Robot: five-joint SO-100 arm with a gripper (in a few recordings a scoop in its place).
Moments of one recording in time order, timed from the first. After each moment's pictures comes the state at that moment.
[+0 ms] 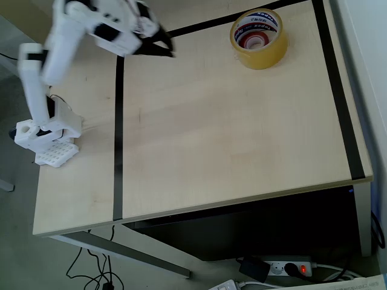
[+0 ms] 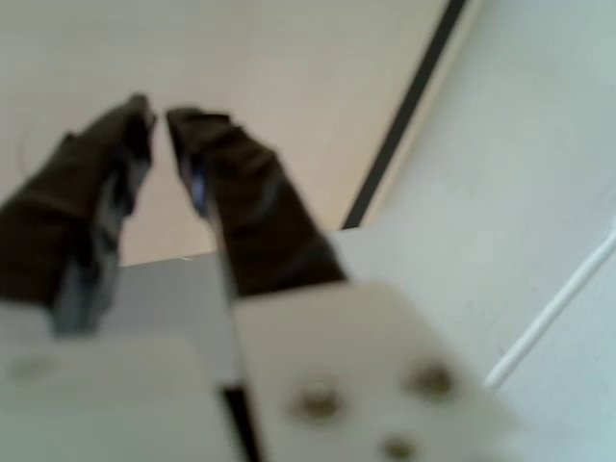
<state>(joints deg) -8.5 70.2 32.8 102.7 -12.3</state>
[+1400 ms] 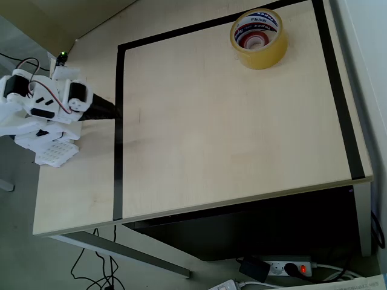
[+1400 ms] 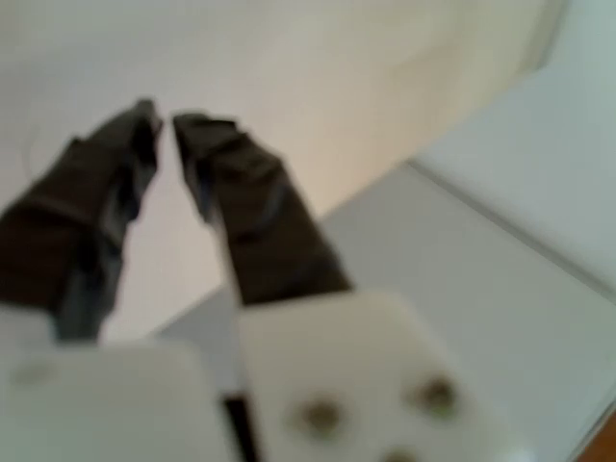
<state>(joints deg) 1.8 189.1 167.1 70.1 -6.1</state>
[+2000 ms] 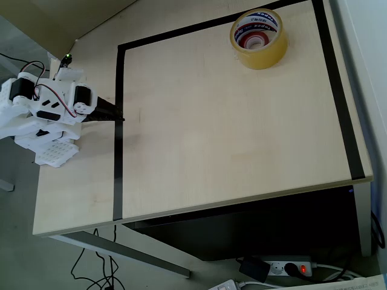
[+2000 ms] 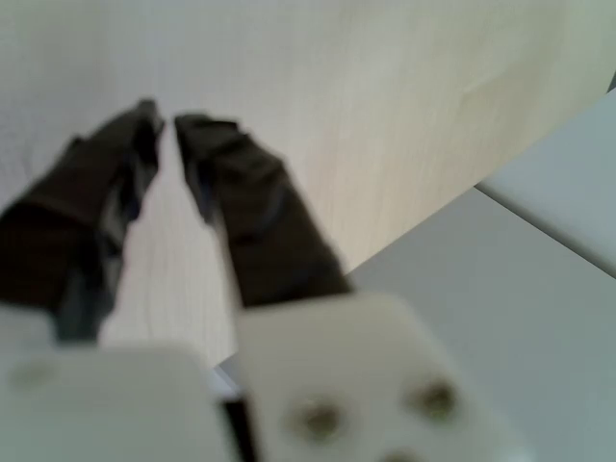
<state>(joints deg) 0.3 191.2 172.3 69.7 -3.2</state>
